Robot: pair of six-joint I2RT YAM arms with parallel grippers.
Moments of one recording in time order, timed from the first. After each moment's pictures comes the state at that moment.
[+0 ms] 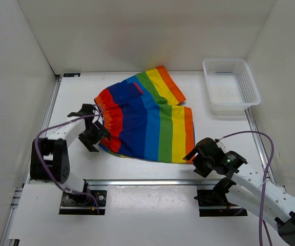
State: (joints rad) left arm -0.10 1.47 0.89 -0.81 0.08 -0.84; right arm 0.73 0.72 0.52 -0.87 0.14 1.39
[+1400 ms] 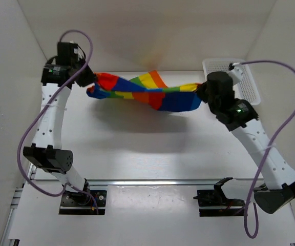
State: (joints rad) left arm -0.12 1.65 1.97 -1.08 0.01 -0.62; right arm 0.54 1.22 1.42 -0.69 0.49 0.94
